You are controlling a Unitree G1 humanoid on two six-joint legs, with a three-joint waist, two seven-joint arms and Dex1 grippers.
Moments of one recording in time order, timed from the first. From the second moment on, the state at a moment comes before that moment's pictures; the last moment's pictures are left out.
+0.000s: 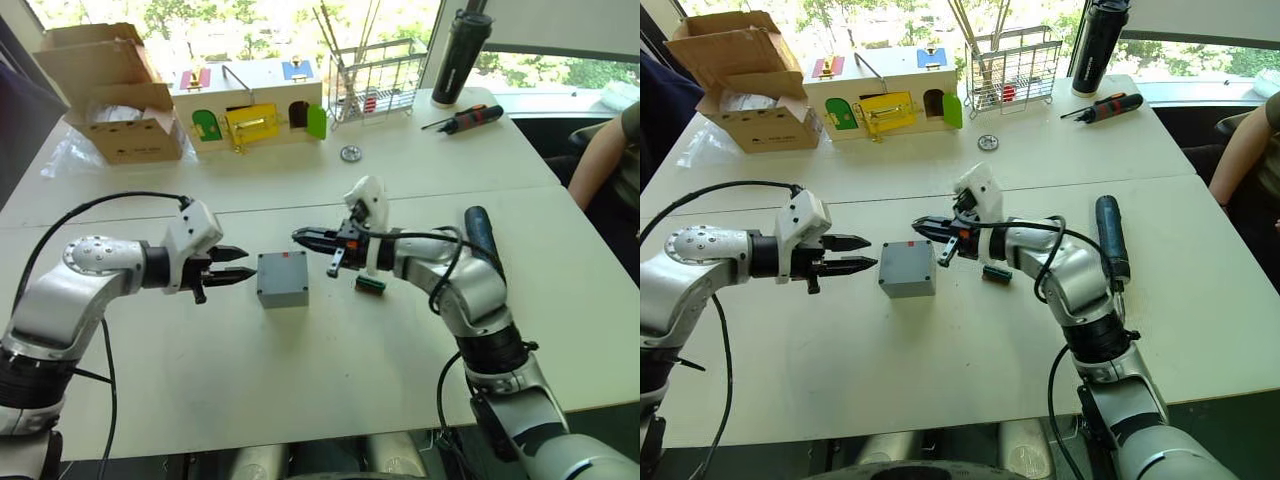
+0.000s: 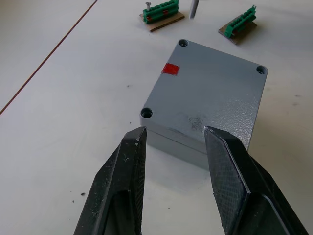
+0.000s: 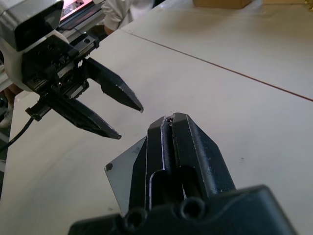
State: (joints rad) left arm -0.36 0.90 0.00 -0.30 -0.45 0.72 -1.00; right arm -0.61 -0.29 0.26 -0.19 0.32 0.71 0.74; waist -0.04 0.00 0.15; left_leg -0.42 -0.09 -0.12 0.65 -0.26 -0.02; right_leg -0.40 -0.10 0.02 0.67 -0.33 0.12
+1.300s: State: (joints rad) left arm -0.37 0.86 -0.02 -0.35 -0.47 0.74 -0.97; right arm -0.59 -0.33 0.29 -0.07 0.24 0.62 0.77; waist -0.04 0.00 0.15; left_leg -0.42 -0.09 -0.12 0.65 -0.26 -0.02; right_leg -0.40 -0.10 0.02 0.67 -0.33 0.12
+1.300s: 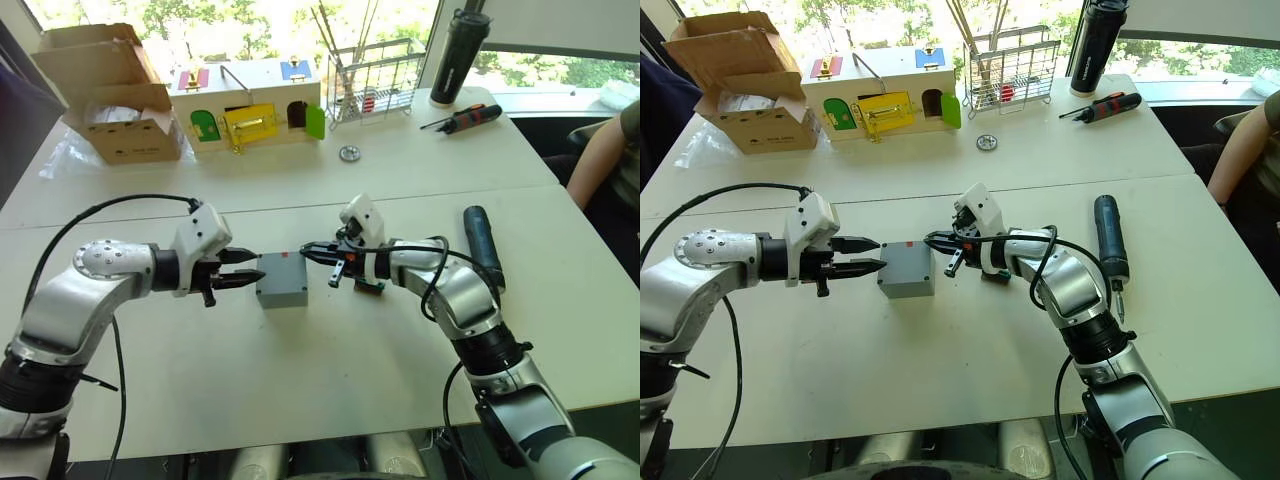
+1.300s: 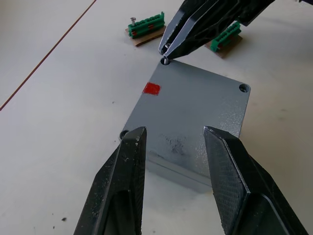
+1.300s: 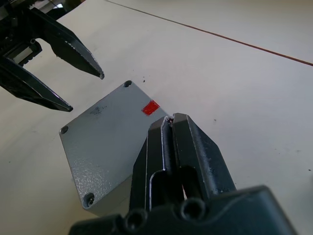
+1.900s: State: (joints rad) left arm -0.50 0.80 -0.04 -0.37 -0.54 0.76 -1.00; right arm -0.66 -0.58 -0.03 -0.28 0.40 0.89 0.75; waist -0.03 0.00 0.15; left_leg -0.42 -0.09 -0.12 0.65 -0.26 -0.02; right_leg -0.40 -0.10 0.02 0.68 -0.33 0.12
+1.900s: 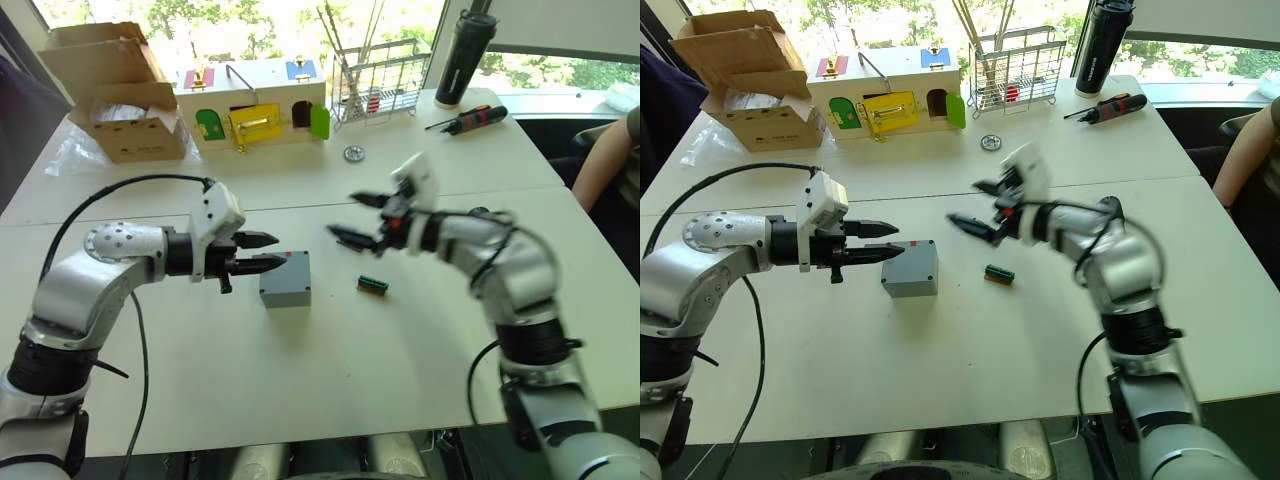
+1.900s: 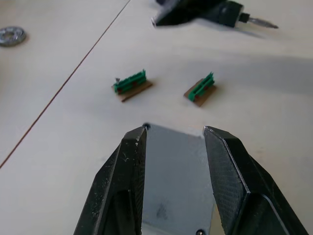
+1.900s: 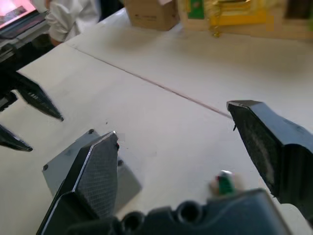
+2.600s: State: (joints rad) left arm -0.56 0.65 -0.25 -0.39 -0.46 0.62 -1.06; right arm -0.90 -1.10 0.33 0.30 0.39 1.49 0.96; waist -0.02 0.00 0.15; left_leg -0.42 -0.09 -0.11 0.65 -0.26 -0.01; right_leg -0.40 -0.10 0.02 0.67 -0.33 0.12
